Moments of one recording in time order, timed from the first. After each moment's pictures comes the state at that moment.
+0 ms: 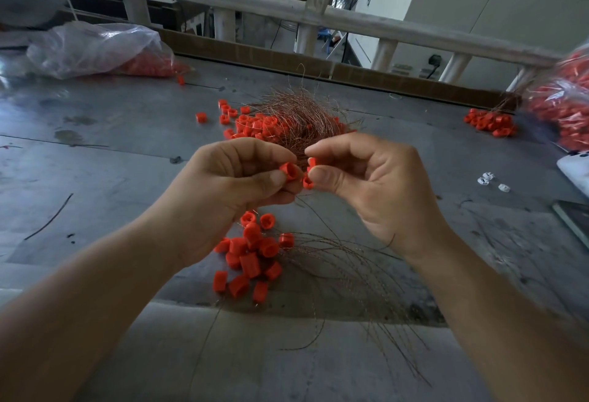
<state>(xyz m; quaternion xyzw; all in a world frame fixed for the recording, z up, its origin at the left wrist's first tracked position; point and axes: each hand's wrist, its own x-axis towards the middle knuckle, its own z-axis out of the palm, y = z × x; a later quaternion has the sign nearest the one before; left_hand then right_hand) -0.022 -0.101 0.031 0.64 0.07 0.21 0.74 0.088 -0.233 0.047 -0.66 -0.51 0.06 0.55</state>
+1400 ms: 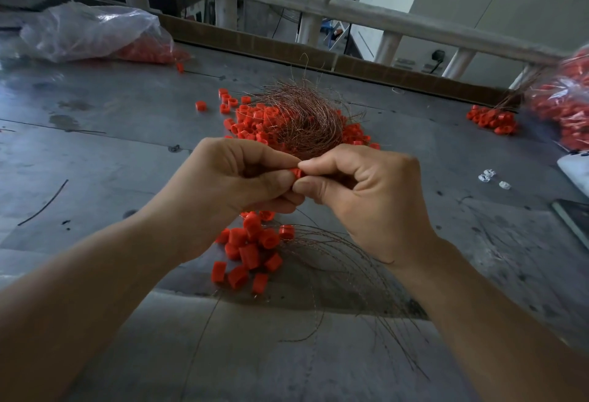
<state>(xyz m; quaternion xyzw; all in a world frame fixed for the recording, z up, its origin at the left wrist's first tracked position) -0.023 -0.106 0.030 0.68 0.07 0.20 0.70 0.075 -0.230 0.040 -0.68 -0.56 -0.11 0.47</state>
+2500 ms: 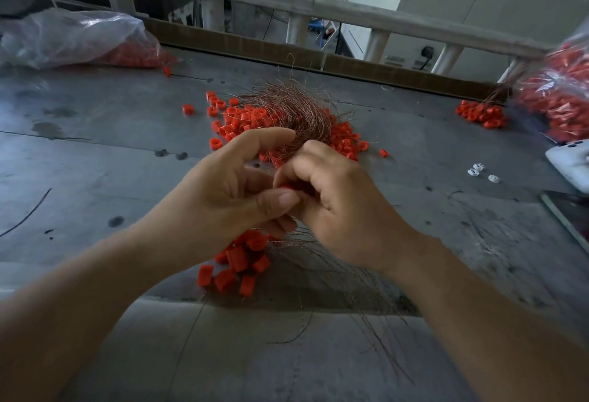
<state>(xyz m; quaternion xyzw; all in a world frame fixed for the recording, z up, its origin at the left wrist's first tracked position) -0.028 -0.114 0.028 0.72 0.00 0.17 0.67 0.077 -0.231 0.039 -0.71 -0.61 0.00 0.35</state>
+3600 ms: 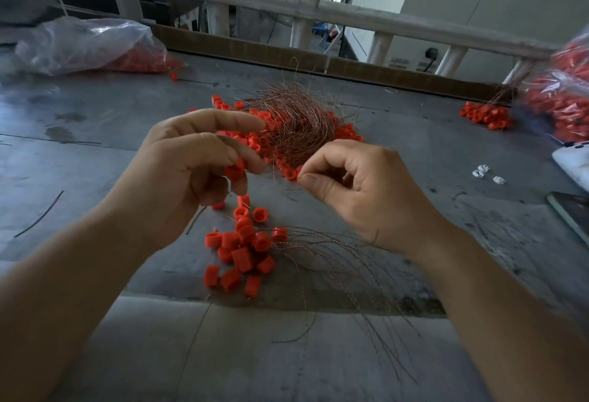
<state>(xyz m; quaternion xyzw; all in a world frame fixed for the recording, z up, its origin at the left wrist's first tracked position) -0.032 -0.088 0.044 0.64 0.09 0.23 0.73 0.088 -0.240 0.052 -0.74 -0.55 0.02 0.38</state>
